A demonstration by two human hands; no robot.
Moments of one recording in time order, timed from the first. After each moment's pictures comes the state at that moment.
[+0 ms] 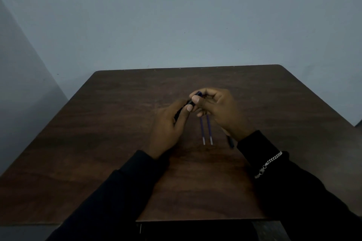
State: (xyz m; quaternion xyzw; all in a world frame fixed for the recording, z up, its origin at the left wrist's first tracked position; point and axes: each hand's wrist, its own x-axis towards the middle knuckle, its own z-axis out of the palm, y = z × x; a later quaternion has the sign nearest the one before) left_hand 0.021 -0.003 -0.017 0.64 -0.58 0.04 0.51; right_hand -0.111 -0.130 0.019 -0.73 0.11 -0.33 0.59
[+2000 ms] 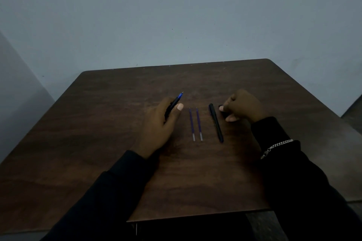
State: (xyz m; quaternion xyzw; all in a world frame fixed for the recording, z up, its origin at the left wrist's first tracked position) left_hand 0.024 -0.006 -0.026 0.67 -0.57 0.03 0.47; right_hand -0.156 -0.212 0.006 -0.75 0.50 -0.13 0.41
